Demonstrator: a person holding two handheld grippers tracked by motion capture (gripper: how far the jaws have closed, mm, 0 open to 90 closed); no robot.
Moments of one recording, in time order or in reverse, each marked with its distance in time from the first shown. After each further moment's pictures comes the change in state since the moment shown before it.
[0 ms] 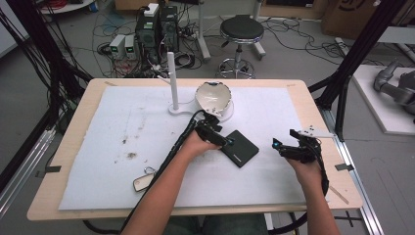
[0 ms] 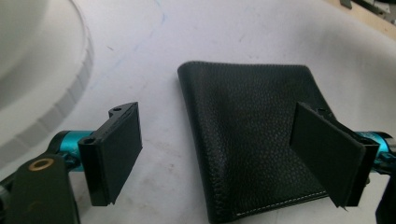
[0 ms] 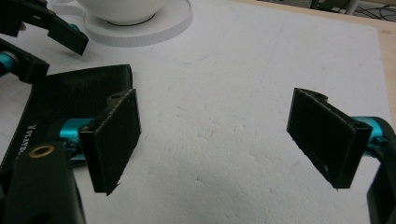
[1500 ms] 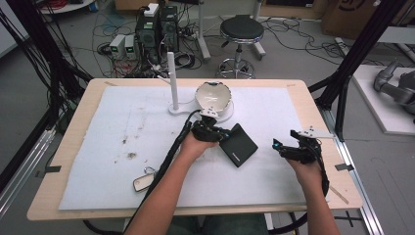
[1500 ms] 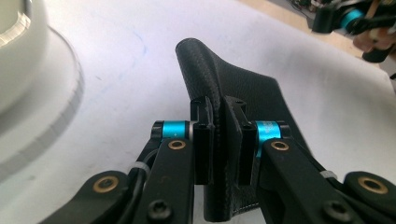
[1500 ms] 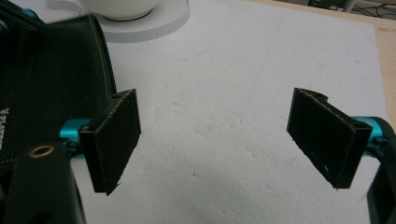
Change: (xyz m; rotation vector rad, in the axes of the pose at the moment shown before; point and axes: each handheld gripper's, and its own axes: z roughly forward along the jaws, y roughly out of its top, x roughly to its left) left arm -0.017 0.004 -0.034 -0.130 -0.021 0.062; right arm 0.000 -0.002 0.000 0.009 -0.010 -0.004
